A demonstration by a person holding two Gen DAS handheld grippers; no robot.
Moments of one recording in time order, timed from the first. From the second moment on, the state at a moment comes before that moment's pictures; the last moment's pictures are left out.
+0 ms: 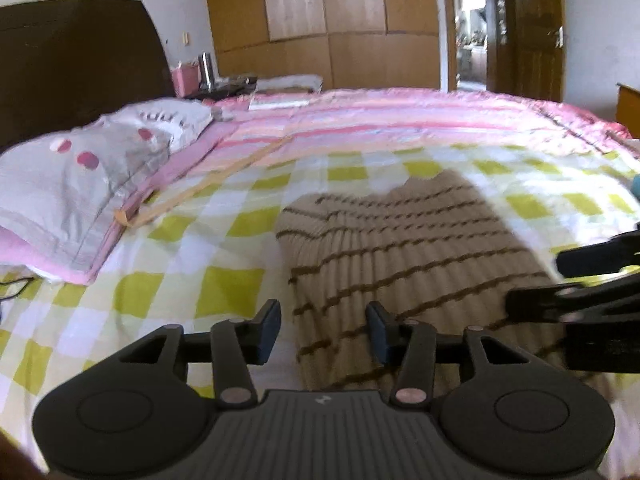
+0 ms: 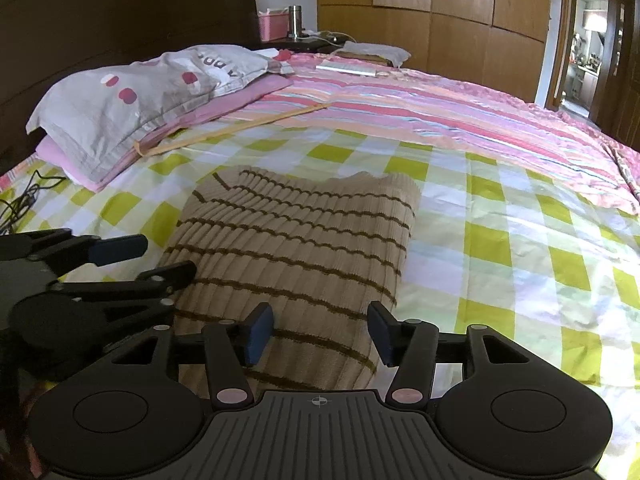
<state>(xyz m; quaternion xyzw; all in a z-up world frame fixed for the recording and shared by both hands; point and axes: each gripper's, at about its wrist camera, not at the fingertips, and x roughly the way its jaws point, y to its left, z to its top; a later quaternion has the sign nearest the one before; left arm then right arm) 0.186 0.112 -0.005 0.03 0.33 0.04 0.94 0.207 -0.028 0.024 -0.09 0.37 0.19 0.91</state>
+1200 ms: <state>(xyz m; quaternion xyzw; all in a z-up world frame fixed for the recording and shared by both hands) 0.151 0.129 -0.007 -0.01 0.37 0.02 0.93 0.186 -0.060 0.017 0.00 0.40 0.17 0.90</state>
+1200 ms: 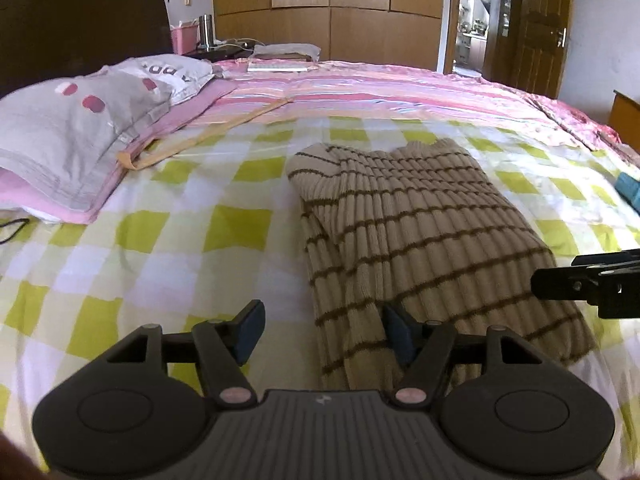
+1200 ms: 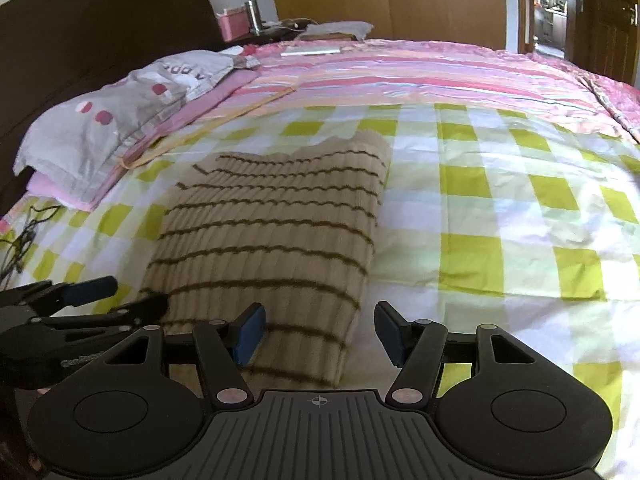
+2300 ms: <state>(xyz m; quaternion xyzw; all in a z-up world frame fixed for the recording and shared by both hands) 0.118 0.107 -0.020 0.00 0.38 0.03 0.92 0.147 -0.052 0.004 -0.01 0.42 0.14 0.89</state>
